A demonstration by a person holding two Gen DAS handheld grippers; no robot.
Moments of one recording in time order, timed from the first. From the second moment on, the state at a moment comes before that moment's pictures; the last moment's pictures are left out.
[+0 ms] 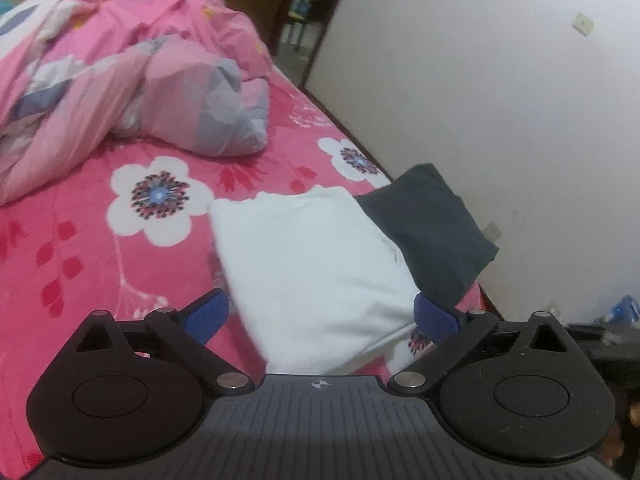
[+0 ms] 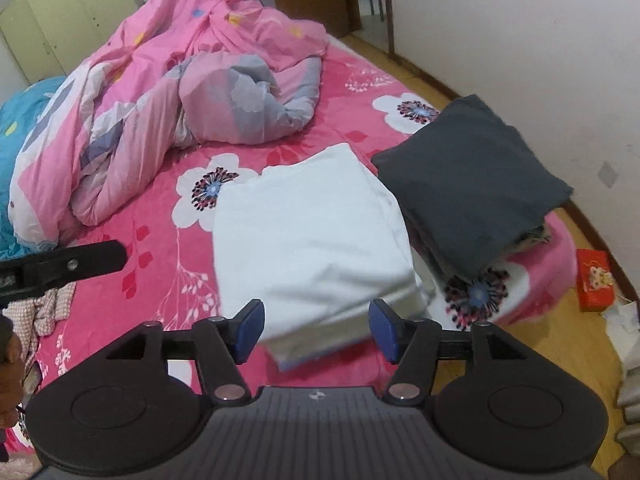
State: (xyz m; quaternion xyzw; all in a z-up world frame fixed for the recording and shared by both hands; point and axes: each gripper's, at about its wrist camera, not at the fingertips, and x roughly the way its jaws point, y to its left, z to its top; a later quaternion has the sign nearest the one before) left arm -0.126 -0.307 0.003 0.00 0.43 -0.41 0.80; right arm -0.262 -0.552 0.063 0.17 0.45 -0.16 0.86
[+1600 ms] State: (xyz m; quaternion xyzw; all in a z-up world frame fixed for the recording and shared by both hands) left arm -0.168 -0.282 0.015 0.08 0.50 -0.18 0.84; right arm -0.276 -0.507 0.074 0.08 0.50 -0.17 0.85
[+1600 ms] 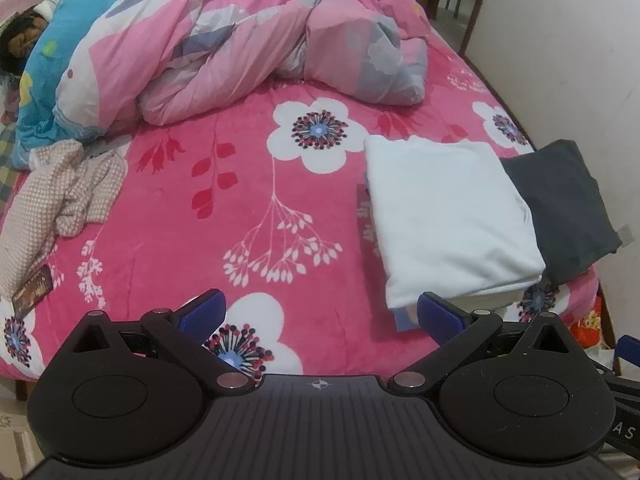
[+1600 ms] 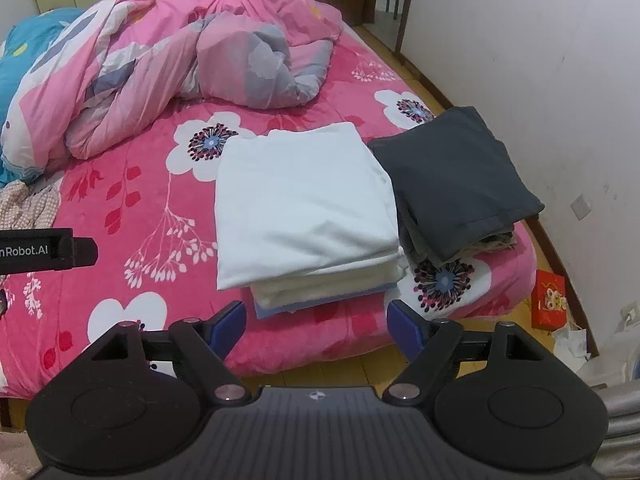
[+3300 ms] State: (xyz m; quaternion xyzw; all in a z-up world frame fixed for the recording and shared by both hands) left arm -0.159 -0.286 0.008 0.09 0.52 -0.18 0.83; right arm -0.267 -0.506 0.066 0.08 0.52 -0.18 0.83
